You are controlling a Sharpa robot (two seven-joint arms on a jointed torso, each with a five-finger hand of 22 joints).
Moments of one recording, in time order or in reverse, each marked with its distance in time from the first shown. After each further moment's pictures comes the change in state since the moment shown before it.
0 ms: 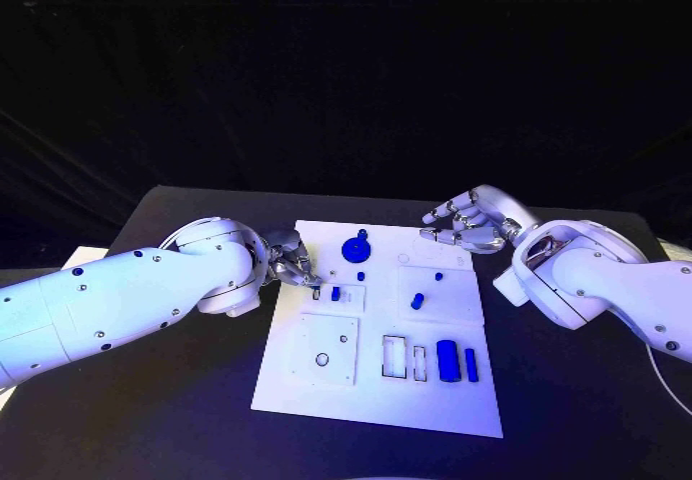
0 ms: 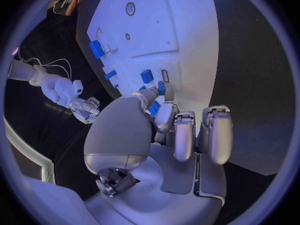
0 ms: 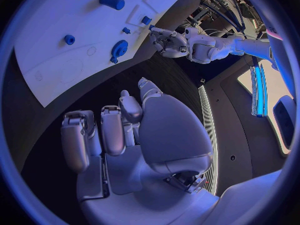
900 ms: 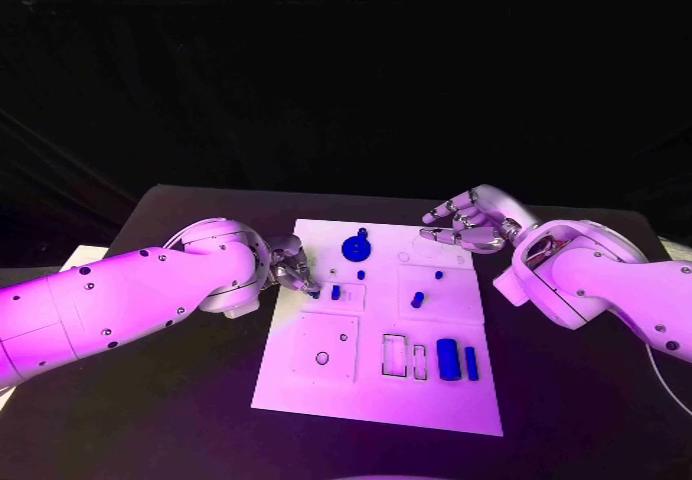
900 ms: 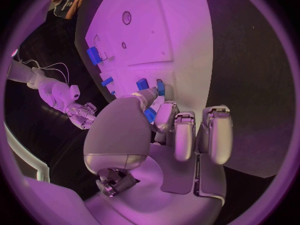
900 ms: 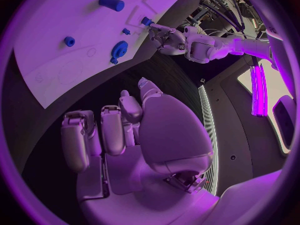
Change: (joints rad) left arm -0.004 0.016 -0.002 -0.022 0.001 0.061 -0.026; left_hand -0.004 -0.004 0.012 -0.007 0.003 0.000 0.000 0.008 0.005 0.000 0.000 0.000 0.000 0.000 0.000 0.000 0.000 0.000 0.000 0.000 0.000 0.000; right arm -0.002 0.001 0.000 0.002 0.001 0.000 0.001; right_hand 0.000 0.000 0.000 0.000 0.000 0.000 0.000 0.000 0.001 0.000 0.000 0.000 0.000 0.000 0.000 -0.004 0.001 0.000 0.000 0.000 0.000 0.000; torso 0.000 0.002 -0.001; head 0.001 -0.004
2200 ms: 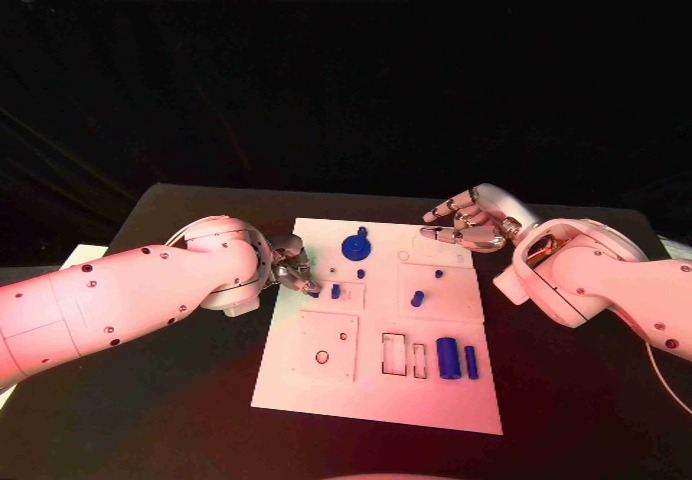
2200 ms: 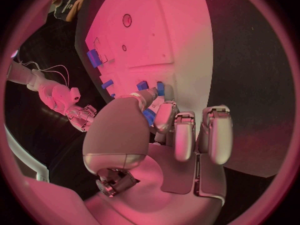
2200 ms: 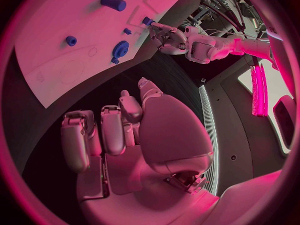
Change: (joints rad) left arm 0.002 0.008 0.001 -0.002 -0.005 0.031 -0.009; left_hand -0.026 -0.015 0.033 0.003 0.002 0.002 0.002 0.000 0.010 0.004 -0.003 0.000 -0.003 0.000 0.000 0.000 0.000 0.000 0.000 0.000 0.000 0.001; right arm -0.001 -0.001 0.000 -0.005 0.002 0.000 0.000; right_hand 0.004 0.004 0.000 0.000 0.000 0.000 0.000 0.000 0.000 0.000 0.000 0.000 0.000 0.000 0.000 0.000 0.000 0.000 0.000 0.000 0.000 0.000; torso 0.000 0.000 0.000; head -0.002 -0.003
